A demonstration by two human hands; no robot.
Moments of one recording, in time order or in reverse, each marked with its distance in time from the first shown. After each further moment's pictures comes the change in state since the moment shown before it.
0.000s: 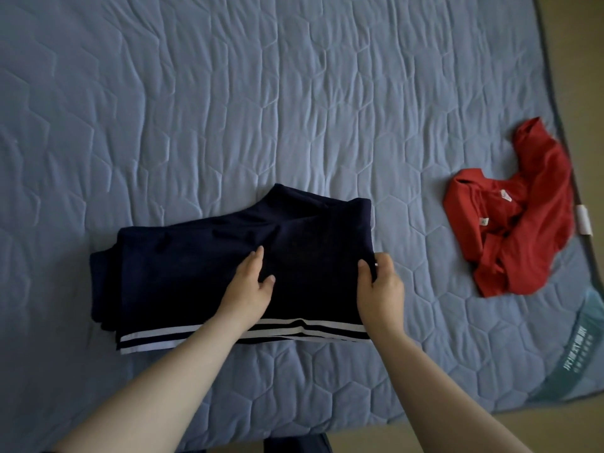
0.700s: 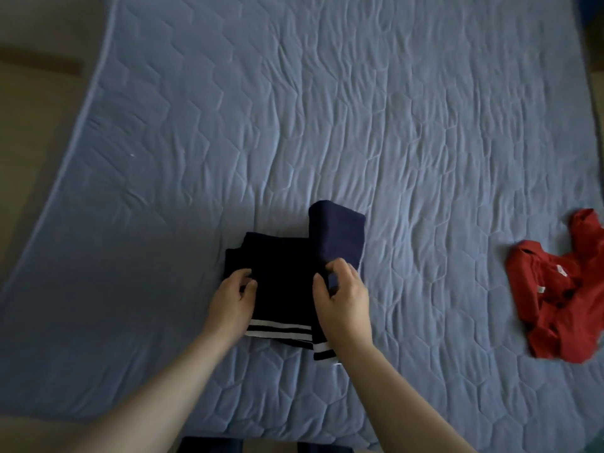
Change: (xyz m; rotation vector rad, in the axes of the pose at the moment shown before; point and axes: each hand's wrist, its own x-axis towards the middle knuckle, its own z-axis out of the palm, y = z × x) left_hand -0.081 -0.066 -0.163 -0.195 0.337 -0.056; right_hand -0.116 -0.175 0.098 -0.035 -0.130 -0.448
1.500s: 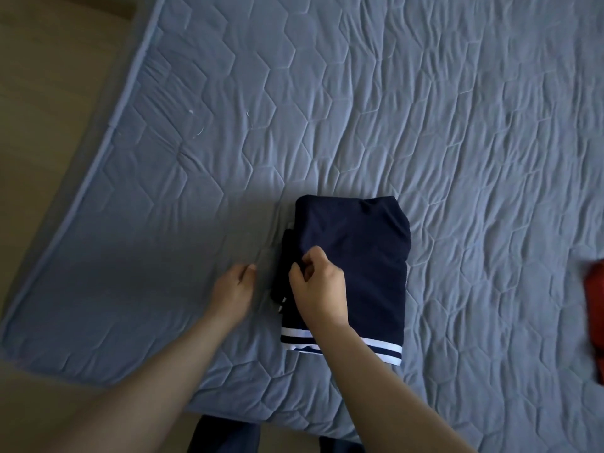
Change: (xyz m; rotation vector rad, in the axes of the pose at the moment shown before) left_hand 0.045 -0.115 -0.080 -0.048 0.083 -0.134; right_hand -0.009 -0.048 0.173 -0.069 -0.259 0.061
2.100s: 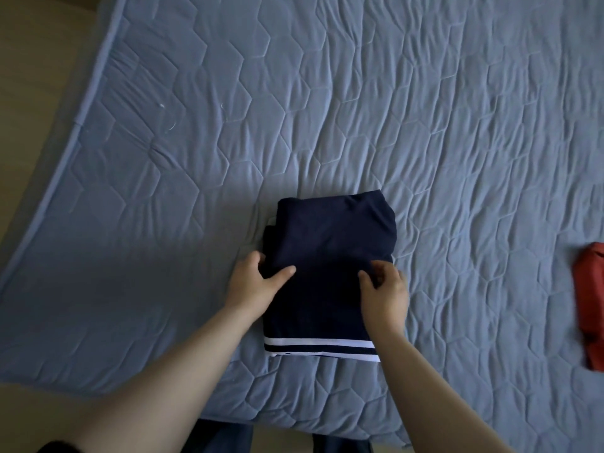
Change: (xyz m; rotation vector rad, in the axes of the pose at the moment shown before) left_hand -0.001 0.025 0.046 0.049 -0.052 0.009; right_hand 0.004 0.091 -0.069 -0.005 0.260 0.346
